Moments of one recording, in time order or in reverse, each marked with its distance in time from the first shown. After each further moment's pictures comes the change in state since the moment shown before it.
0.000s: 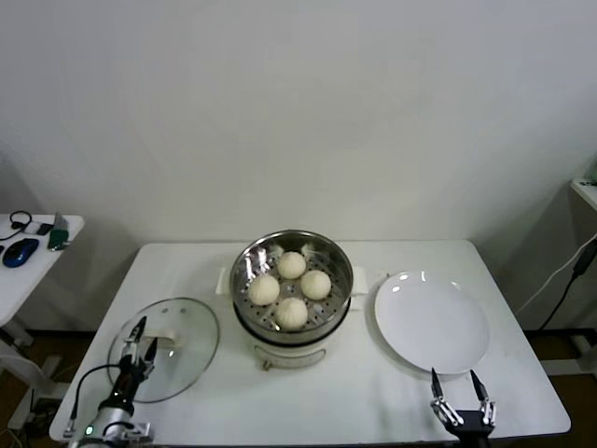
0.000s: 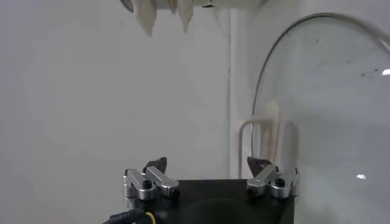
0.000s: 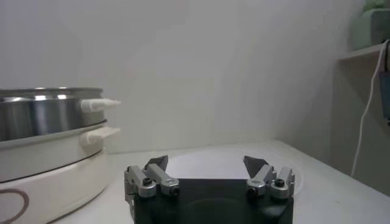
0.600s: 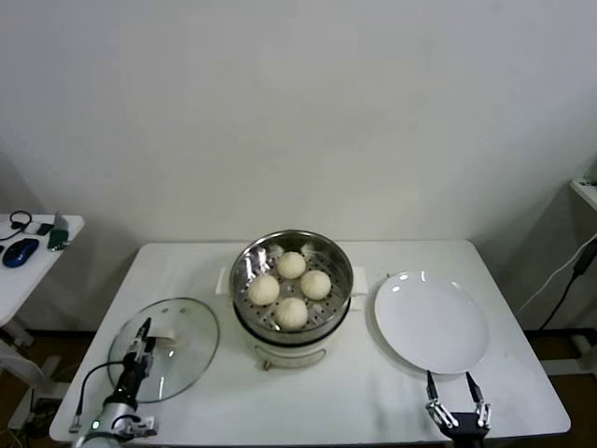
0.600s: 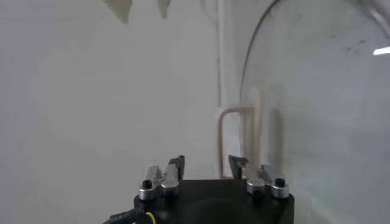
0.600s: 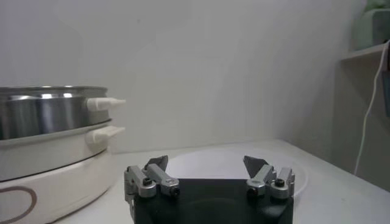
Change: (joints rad) left arm -0.063 -0.018 0.002 0.105 0.063 0.022 -0.031; right arm 0.000 0.027 -0.008 0.001 -0.030 0.007 0.004
